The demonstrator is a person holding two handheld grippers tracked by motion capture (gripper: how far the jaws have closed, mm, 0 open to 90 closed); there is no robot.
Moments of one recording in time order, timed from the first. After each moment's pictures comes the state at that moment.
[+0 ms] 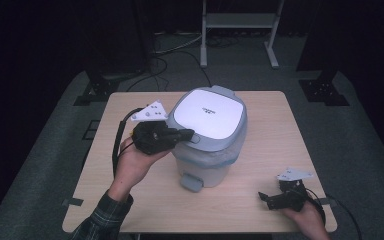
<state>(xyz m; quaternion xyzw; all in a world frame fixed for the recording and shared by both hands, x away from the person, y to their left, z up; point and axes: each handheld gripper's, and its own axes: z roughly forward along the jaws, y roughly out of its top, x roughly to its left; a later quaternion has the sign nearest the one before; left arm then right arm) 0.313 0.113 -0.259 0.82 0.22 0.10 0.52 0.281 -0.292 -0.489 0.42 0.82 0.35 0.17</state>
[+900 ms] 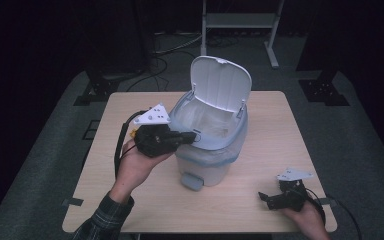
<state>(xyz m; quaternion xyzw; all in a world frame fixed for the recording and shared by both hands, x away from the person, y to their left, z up) 0.310 0.112 -0.262 0.82 0.21 0.09 0.52 0.281 -0.292 -0.489 0.42 0.82 0.35 0.17</state>
